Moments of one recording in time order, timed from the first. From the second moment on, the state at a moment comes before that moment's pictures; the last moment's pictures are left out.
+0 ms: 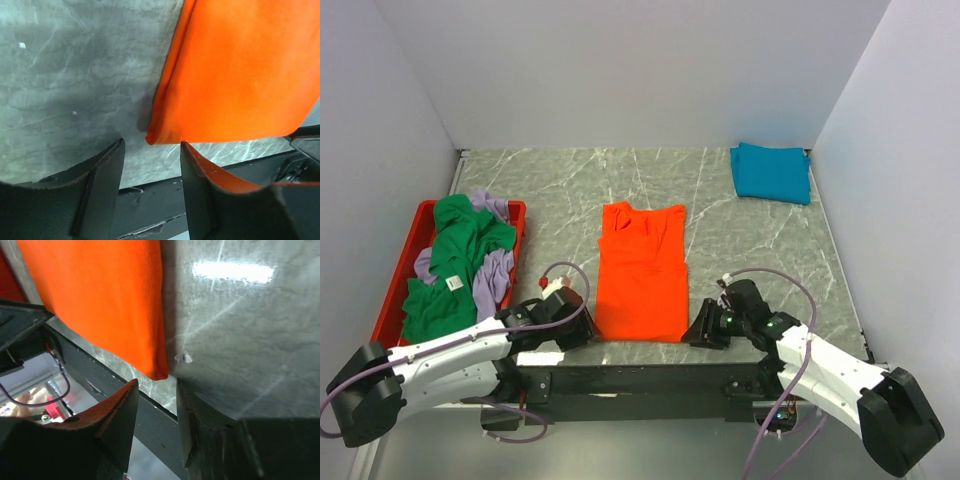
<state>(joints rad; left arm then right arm) -0.91 0.91 0.36 -0.43 -0.08 -1.26 0.54 0.82 0.17 -0.25 -0.45 0.91</state>
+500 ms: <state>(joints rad) -0.92 0.91 0.33 -0.39 -0.10 -1.31 0.56 0.83 0.11 -0.12 -0.44 1.00</state>
